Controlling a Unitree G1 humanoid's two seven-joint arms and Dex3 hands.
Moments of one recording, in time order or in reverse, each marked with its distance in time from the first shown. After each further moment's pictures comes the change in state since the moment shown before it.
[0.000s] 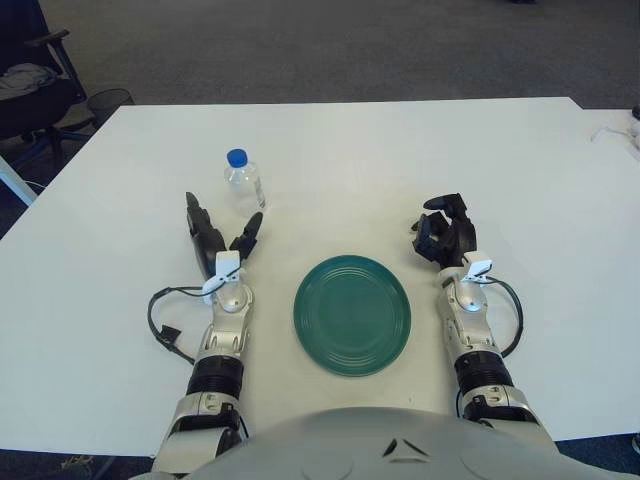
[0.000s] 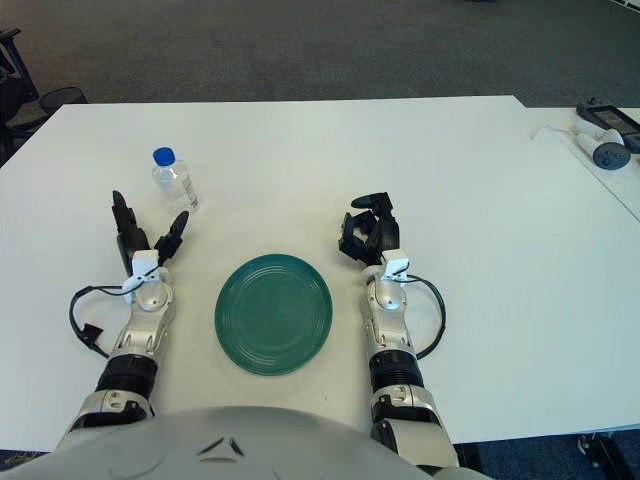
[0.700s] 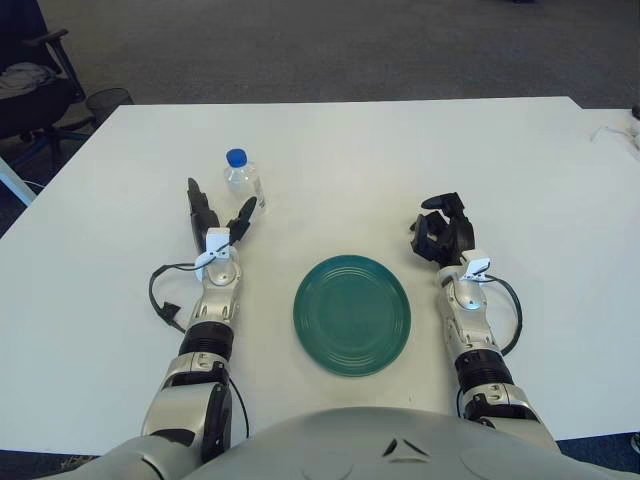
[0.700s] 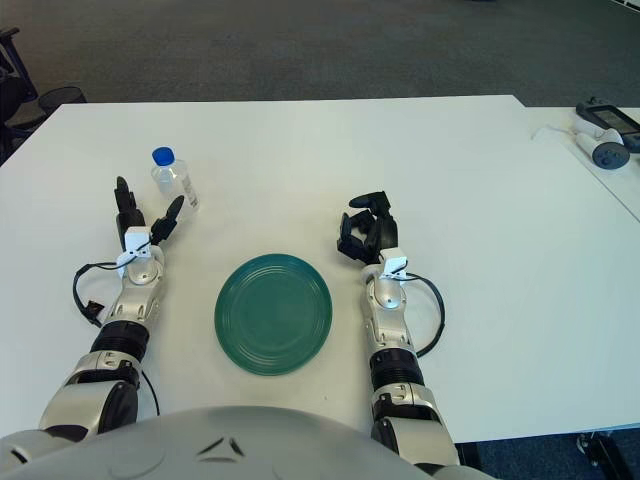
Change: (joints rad) left arm -0.159 0.090 0.034 0.204 -0.084 -0.023 -0.123; right arm -0.005 -0.005 0.004 0.006 -0.010 0.000 0.006
